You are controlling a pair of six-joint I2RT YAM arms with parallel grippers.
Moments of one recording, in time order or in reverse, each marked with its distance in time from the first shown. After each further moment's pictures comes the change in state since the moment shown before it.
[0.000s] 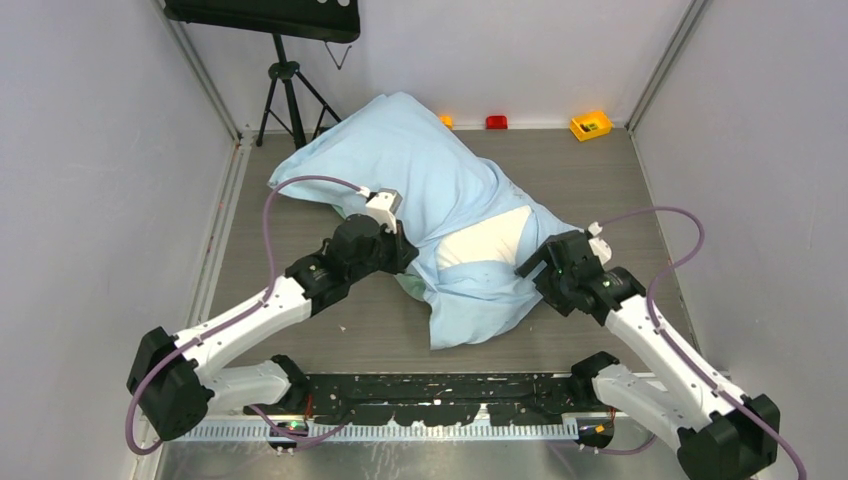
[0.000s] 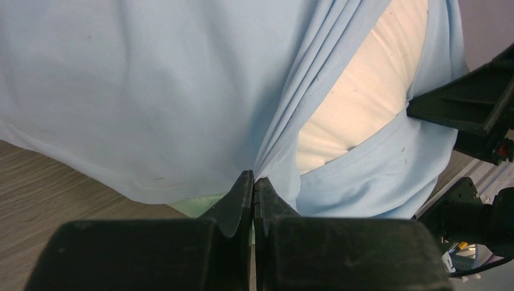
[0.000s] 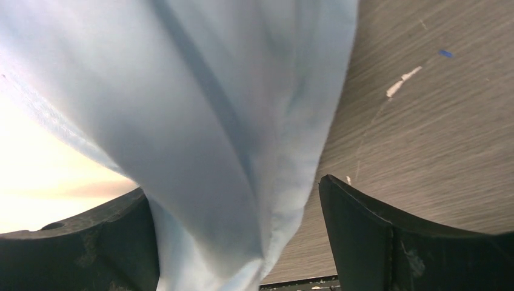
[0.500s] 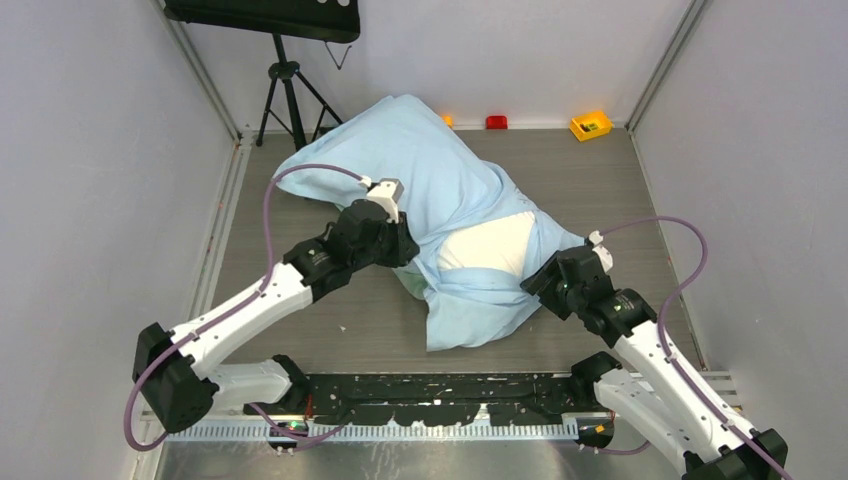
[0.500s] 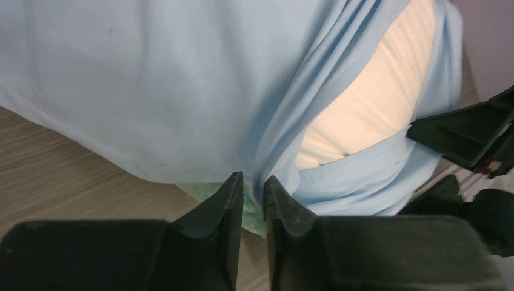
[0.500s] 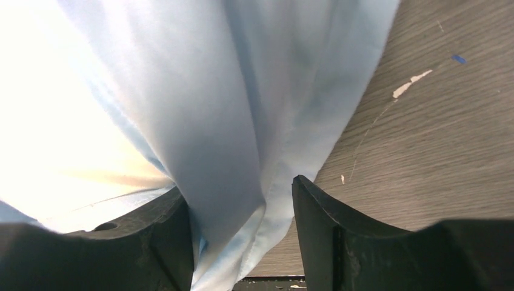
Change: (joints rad) left arm -0.005 0.045 0.151 -0.216 -0.020 -0.059; right arm 0.000 -0.203 -0.136 0.033 -0.043 -0.066
